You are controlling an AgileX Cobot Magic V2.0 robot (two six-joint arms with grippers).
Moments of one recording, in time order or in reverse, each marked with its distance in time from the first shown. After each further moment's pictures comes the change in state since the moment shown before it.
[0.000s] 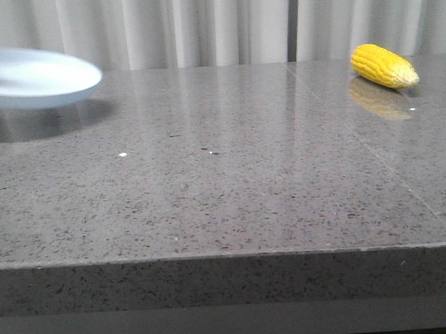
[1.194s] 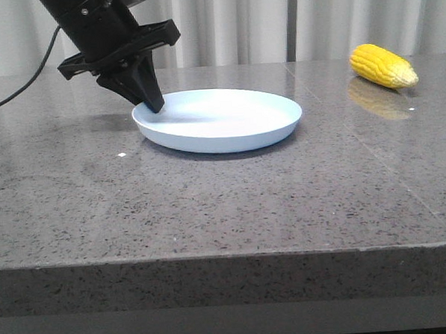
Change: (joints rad) left arm -0.443 0.189 -0.046 -0.120 -0.013 0.000; right arm 0.000 0.002 0.000 0.000 0.000 0.000
